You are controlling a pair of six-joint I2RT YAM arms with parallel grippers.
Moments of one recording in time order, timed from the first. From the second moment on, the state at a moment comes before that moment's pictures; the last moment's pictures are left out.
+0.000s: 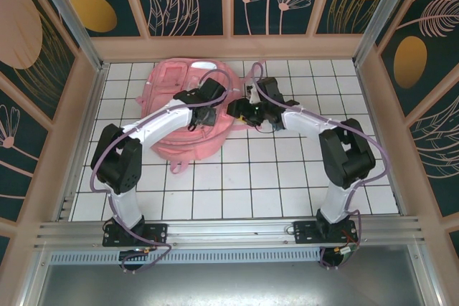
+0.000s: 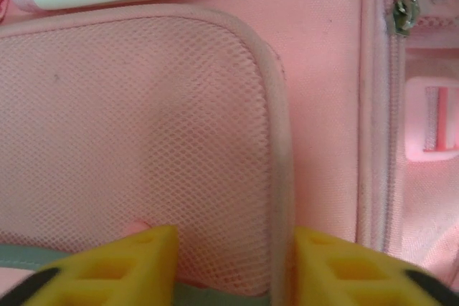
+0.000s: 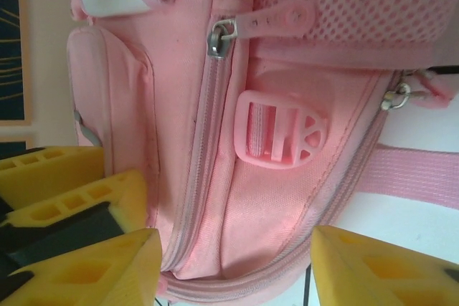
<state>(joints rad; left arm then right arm) -0.63 1.85 1.46 -0.75 -0.35 -0.37 0.52 1.81 1.19 -0.12 -0.53 0.79</state>
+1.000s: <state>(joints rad) -0.59 2.08 1.90 -0.80 -0.09 -0.31 0.51 1.64 1.01 -0.08 -0.39 0.30</state>
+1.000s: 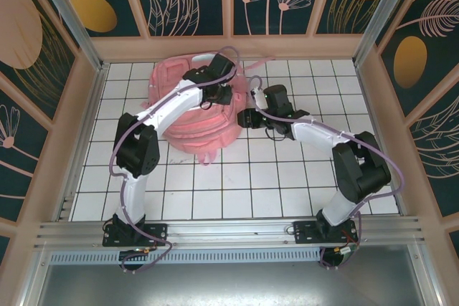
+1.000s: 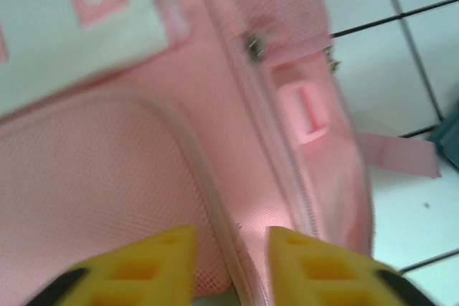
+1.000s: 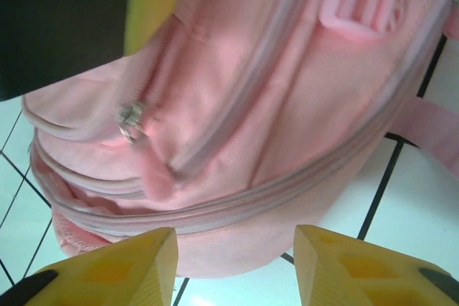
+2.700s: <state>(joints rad) -0.08 1.45 0.76 -0.14 0.11 -0.79 0.68 1.83 1.30 -0.30 -0.16 0.05</state>
